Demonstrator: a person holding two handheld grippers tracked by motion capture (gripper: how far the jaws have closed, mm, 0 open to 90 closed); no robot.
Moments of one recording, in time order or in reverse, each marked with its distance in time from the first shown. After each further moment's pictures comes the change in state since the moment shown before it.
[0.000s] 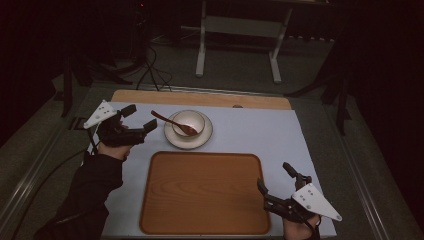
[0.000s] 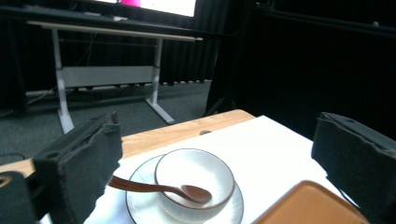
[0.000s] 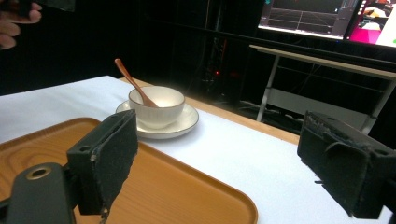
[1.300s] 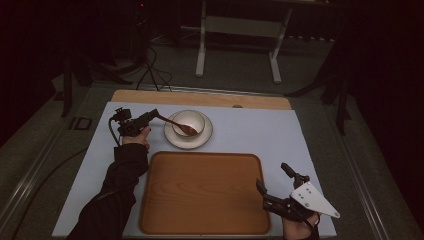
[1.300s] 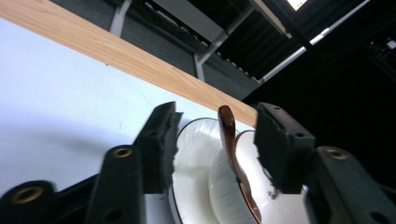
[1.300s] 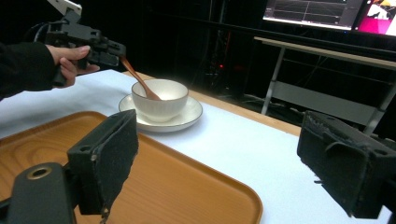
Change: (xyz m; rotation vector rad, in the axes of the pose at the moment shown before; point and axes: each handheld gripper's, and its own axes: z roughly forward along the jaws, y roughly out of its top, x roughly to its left) left arm 0.061 -0.066 0.076 0.092 0.253 -0.583; right arm -0.002 -0.003 0.003 0.028 0.018 0.014
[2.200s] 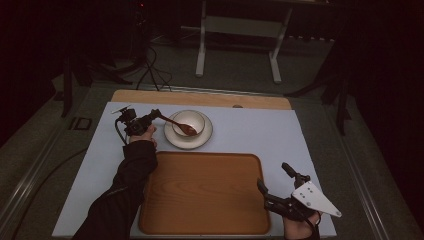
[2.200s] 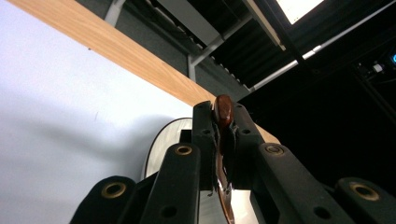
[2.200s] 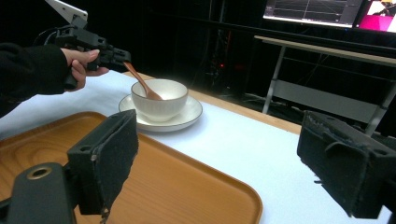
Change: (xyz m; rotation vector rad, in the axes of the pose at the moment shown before) left arm -0.009 -0.005 0.010 -0.018 -0.021 -0.101; right arm -0.003 0.000 0.000 -0.002 0.002 0.009
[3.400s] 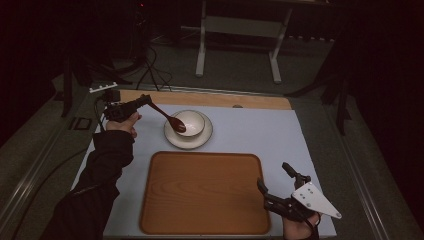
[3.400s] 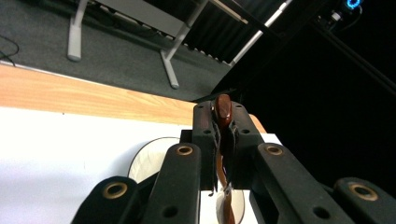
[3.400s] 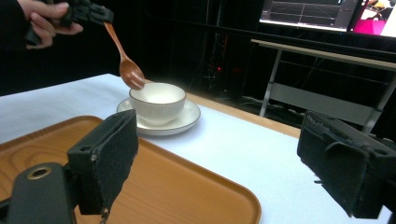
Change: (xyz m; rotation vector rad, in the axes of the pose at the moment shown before) left arm -0.045 0.067 -0.059 0.107 -0.126 0.262; right arm 0.002 0.001 -0.001 -0.012 -0.012 0.003
